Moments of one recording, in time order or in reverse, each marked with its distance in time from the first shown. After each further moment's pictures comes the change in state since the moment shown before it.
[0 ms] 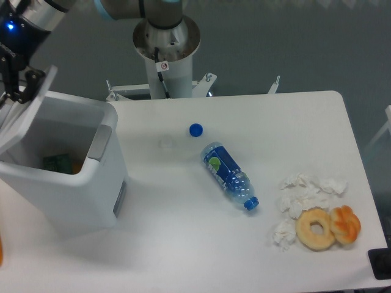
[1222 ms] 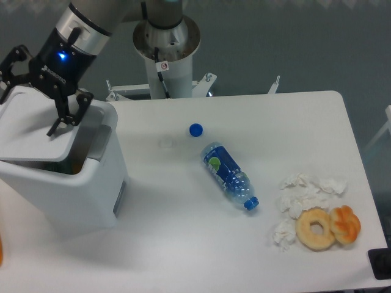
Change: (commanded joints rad) arm 0.069 -0.011 -0.063 -0.006 0.087 0.106
